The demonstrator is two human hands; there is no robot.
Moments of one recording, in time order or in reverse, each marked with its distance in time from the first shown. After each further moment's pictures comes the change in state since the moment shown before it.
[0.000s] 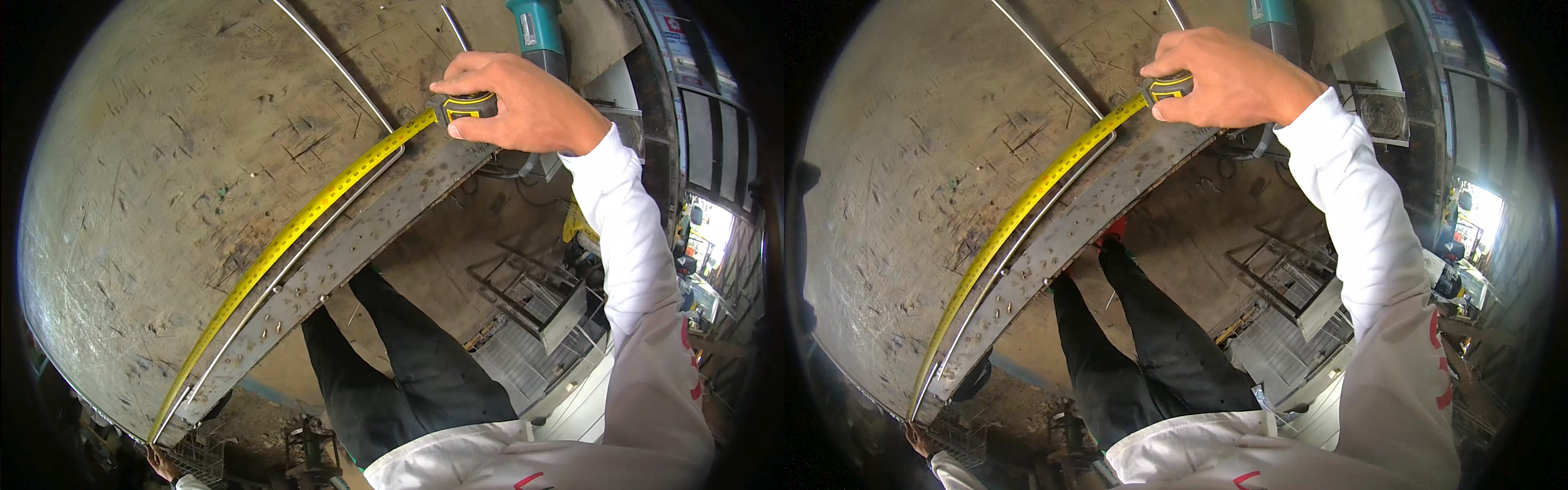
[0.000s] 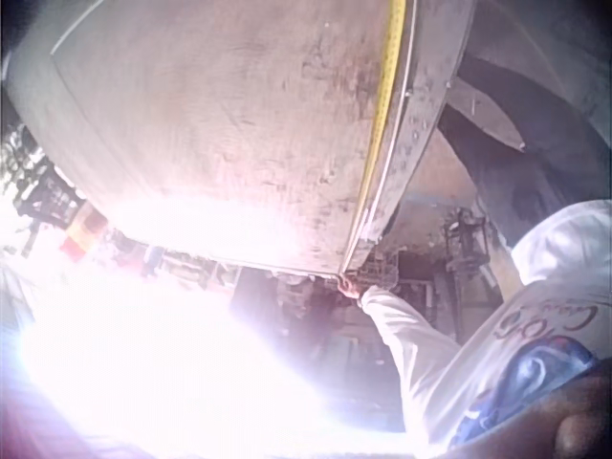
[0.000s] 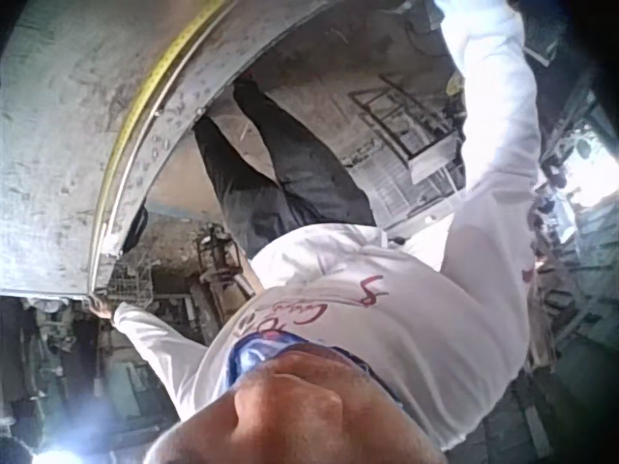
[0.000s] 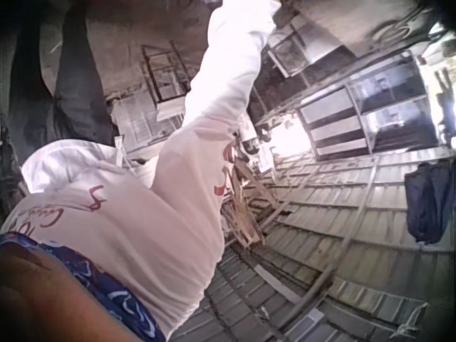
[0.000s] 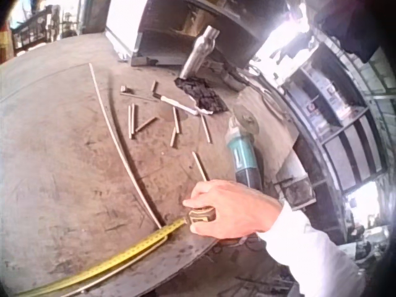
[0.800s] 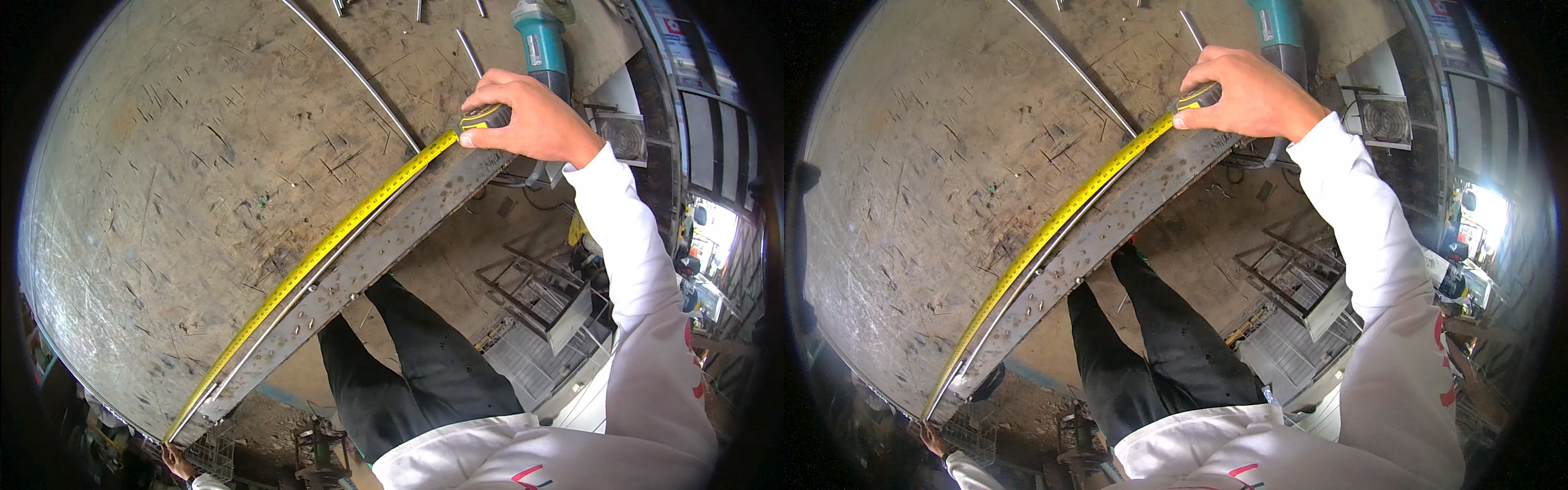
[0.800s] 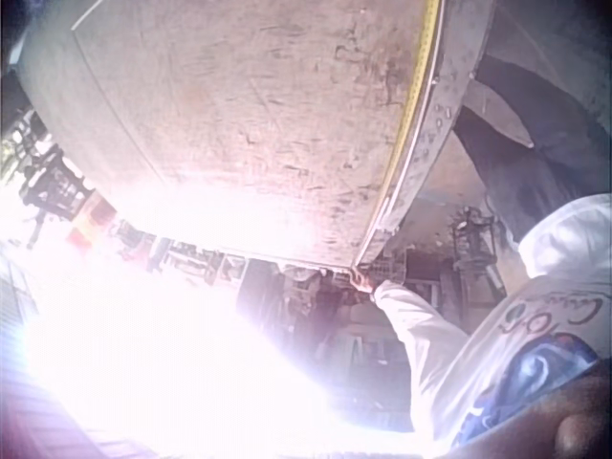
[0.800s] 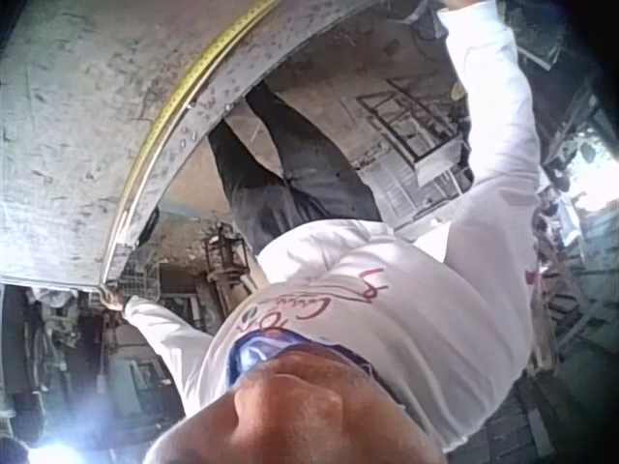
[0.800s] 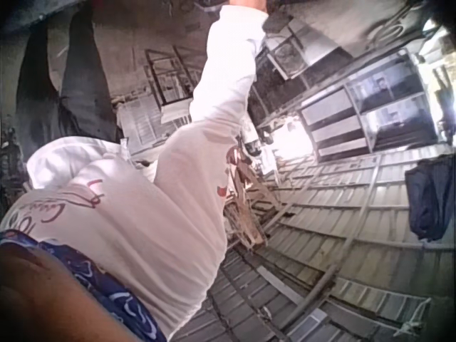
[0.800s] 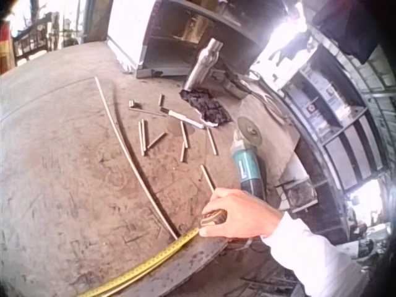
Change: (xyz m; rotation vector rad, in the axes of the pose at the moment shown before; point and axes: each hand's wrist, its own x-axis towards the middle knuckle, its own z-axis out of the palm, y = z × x) left_hand 0.000 -0.012 -0.006 -0.095 -0.050 -0.048; right_hand 0.002 -0.002 -0.007 0.052 0.024 0.177
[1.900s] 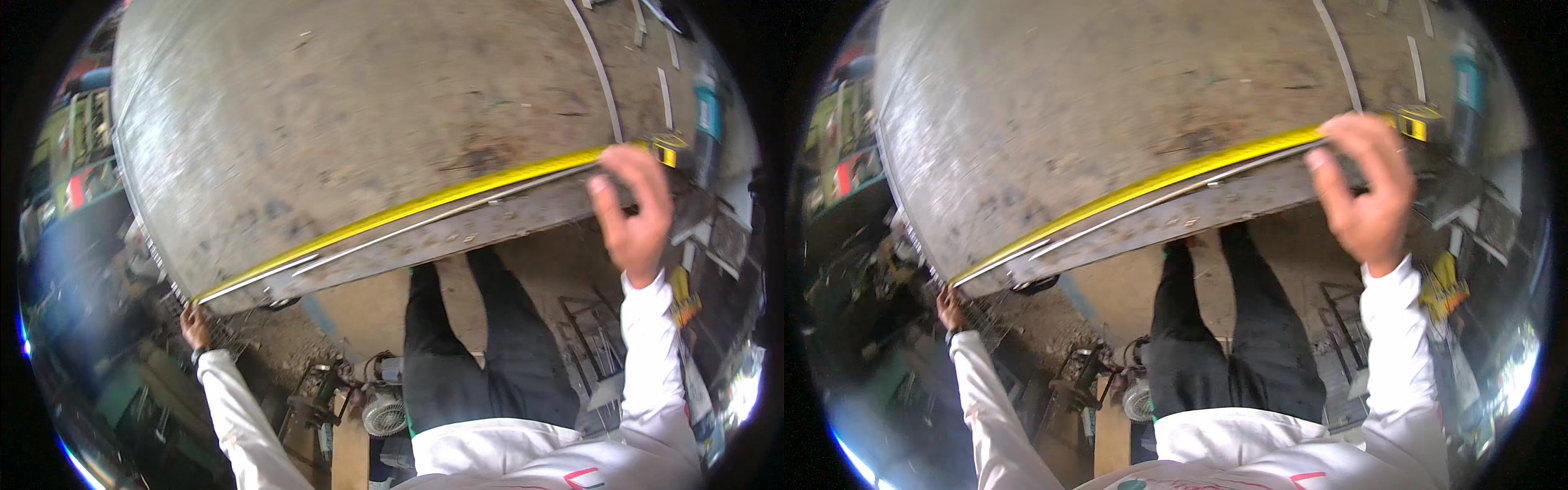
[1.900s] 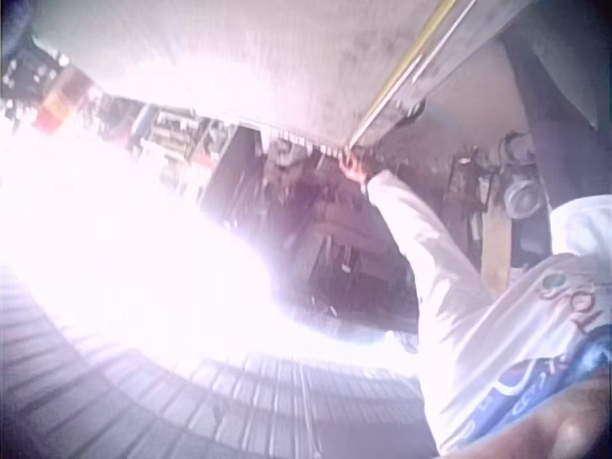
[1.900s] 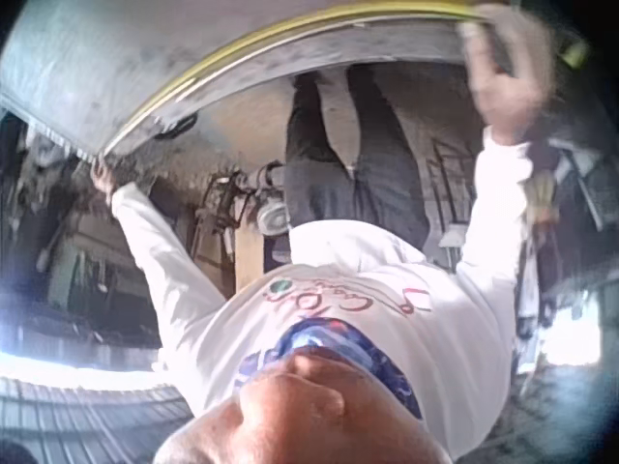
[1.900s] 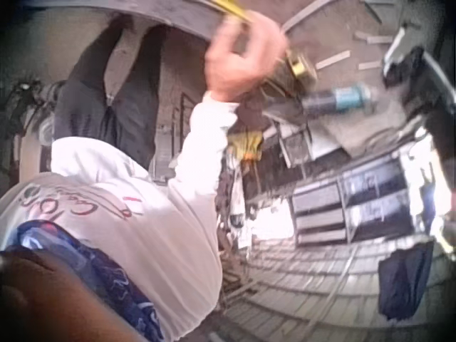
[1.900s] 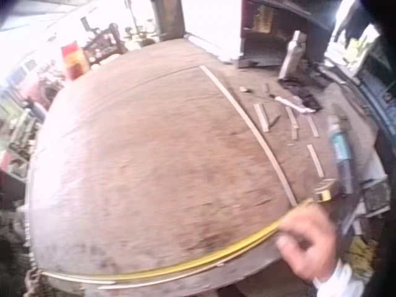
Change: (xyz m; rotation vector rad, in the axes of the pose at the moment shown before) left_hand 0.006 -0.038 -0.016 -0.052 0.087 0.059; right_hand -0.043 -0.134 0.095 0.239 0.627 -0.357
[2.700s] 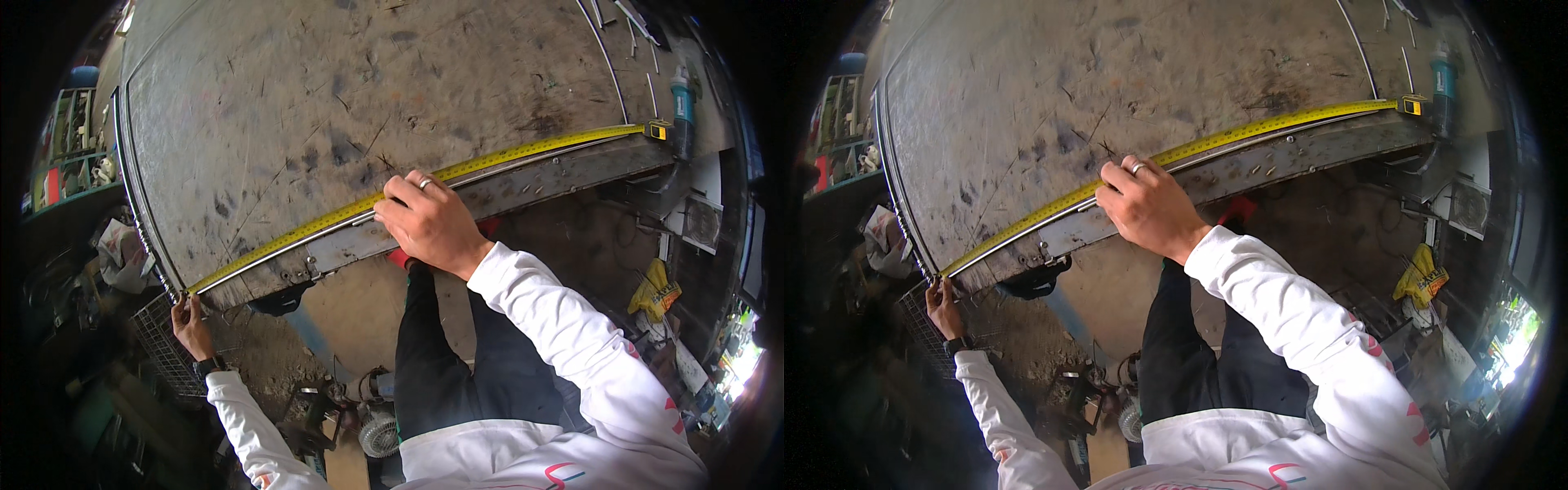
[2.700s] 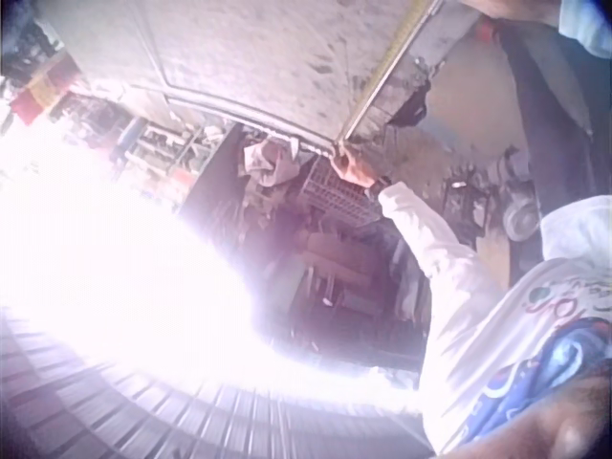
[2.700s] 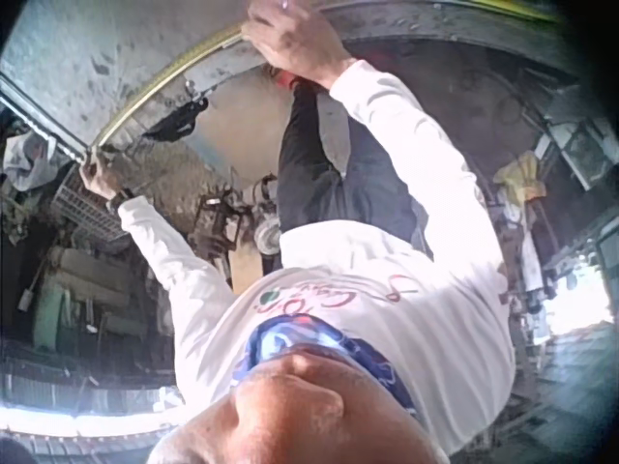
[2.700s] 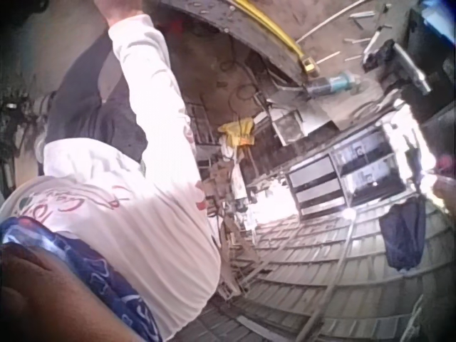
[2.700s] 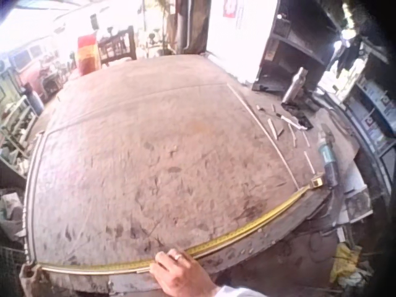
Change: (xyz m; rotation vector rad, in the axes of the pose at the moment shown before) left_hand -0.037 0.050 0.043 -0.084 0.013 0.109; right_hand -0.015 -0.231 0.246 0.114 -0.179 -0.277
